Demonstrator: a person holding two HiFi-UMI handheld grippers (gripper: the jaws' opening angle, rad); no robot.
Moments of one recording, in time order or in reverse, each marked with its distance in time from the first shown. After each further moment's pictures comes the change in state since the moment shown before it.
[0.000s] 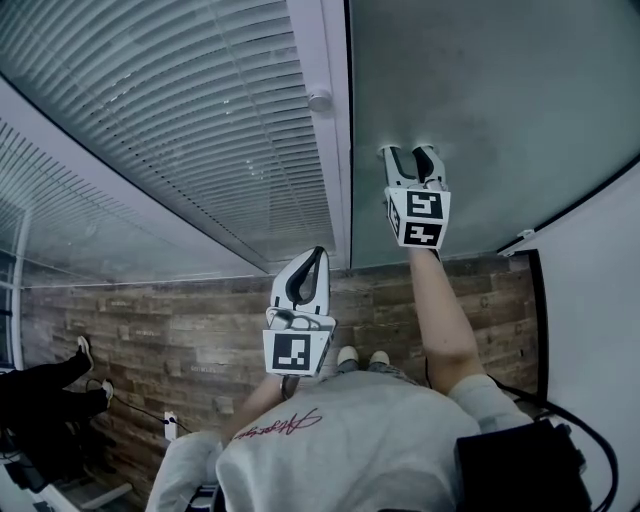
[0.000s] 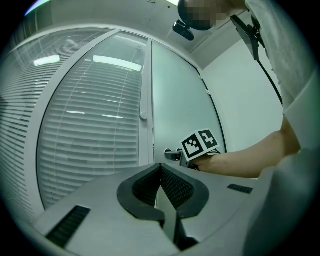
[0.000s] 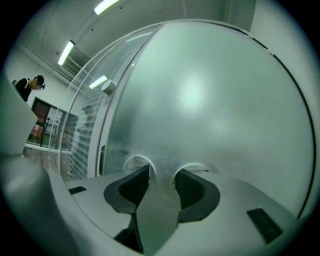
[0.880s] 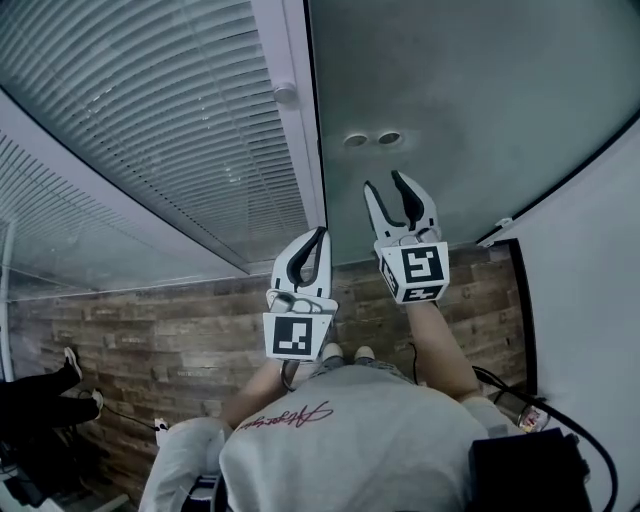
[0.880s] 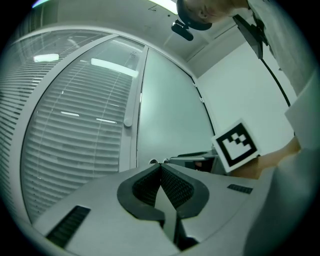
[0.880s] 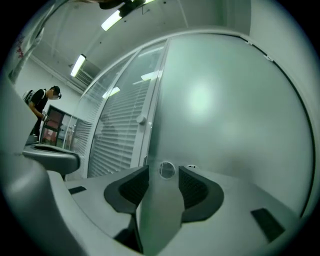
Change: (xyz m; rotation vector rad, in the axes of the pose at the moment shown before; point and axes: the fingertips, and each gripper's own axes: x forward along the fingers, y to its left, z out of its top) left arm 0.023 -0.043 0.025 -0.006 -0.099 -0.074; right arm -0.113 0.027 0.018 0.002 -0.079 0.126
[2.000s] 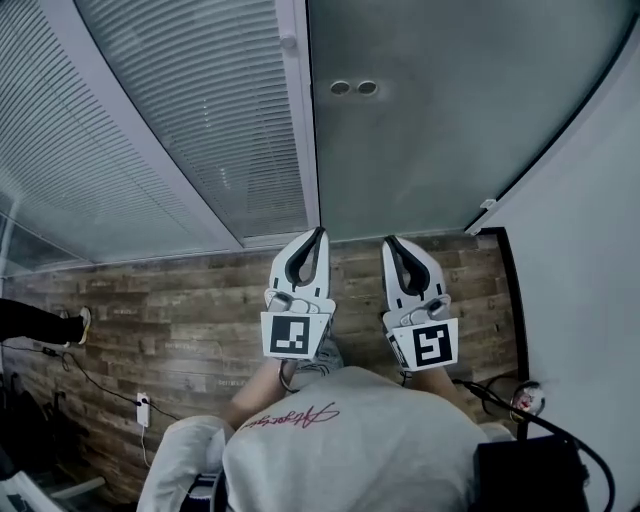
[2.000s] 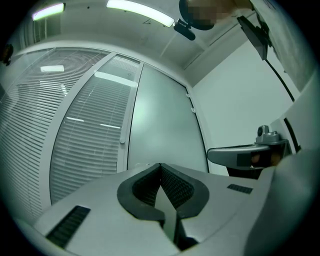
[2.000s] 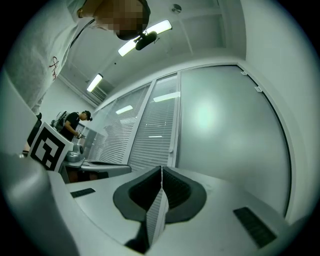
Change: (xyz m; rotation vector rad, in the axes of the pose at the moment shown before) left arm -0.161 -0.111 0.028 -0.010 -0.062 0.039; right arm -0.283 0.099 0.032 -0.030 -0.165 0.083
